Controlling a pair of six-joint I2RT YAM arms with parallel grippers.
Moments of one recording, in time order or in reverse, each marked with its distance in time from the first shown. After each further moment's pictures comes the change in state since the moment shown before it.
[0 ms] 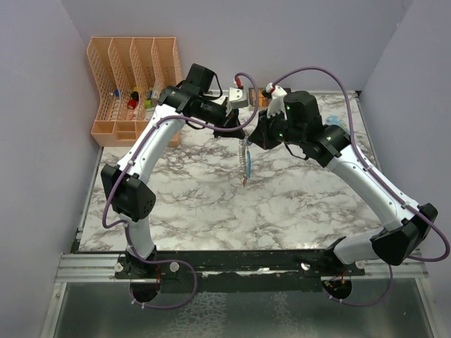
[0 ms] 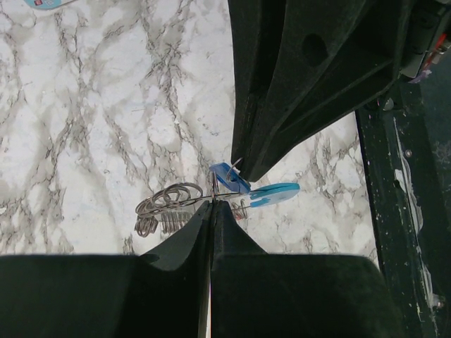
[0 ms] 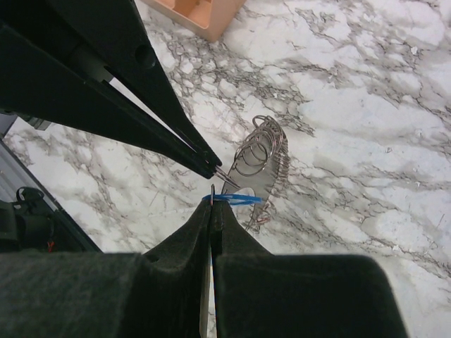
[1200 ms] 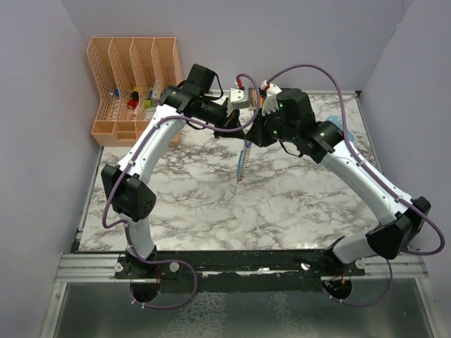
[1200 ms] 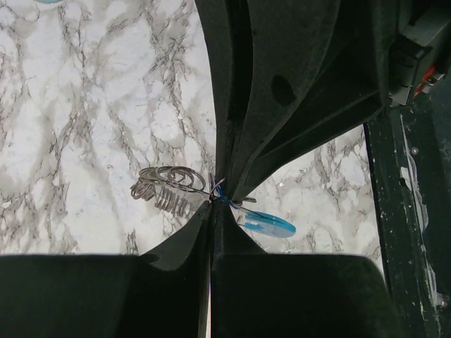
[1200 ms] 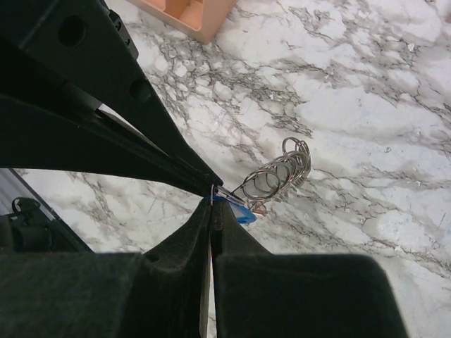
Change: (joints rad) left arm -0.008 0.000 0.002 -0.002 -0.022 0.001; right arm 0.019 0.056 0.050 -0.022 0.059 0.019
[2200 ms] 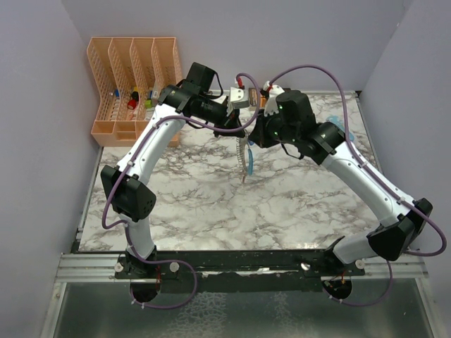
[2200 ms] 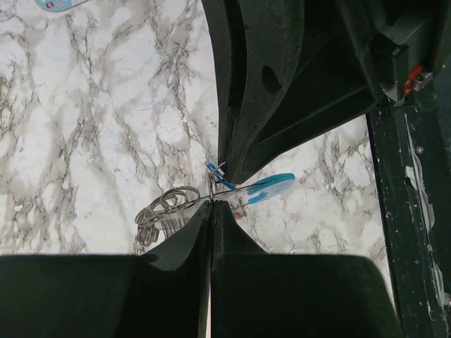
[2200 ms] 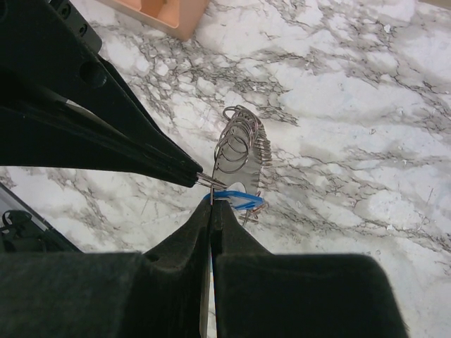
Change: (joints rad) left arm -0.001 0.000 0.022 -0.011 -0.011 0.019; right arm 0.006 -0.008 0.004 -0.039 0.089 0.044
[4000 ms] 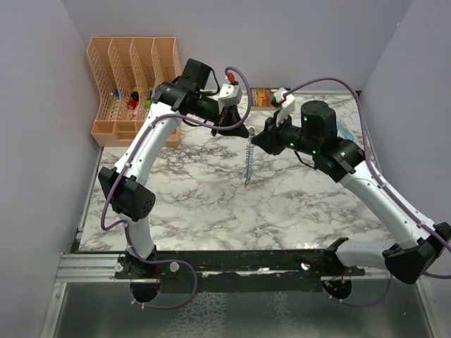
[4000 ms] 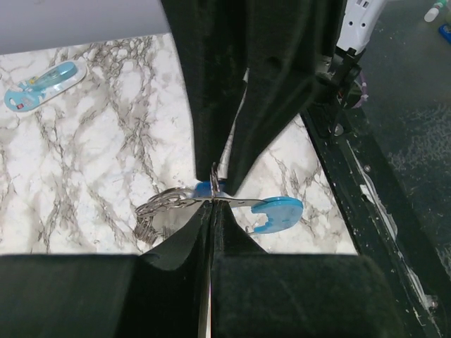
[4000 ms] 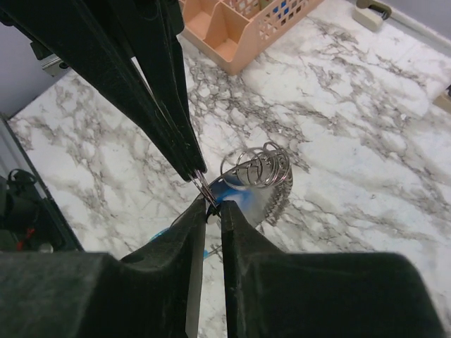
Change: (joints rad) left arm 0.019 0.000 0.057 -0.061 0.277 0.106; right arm -0.045 -0.205 -0.203 0.210 -0.231 -0.205
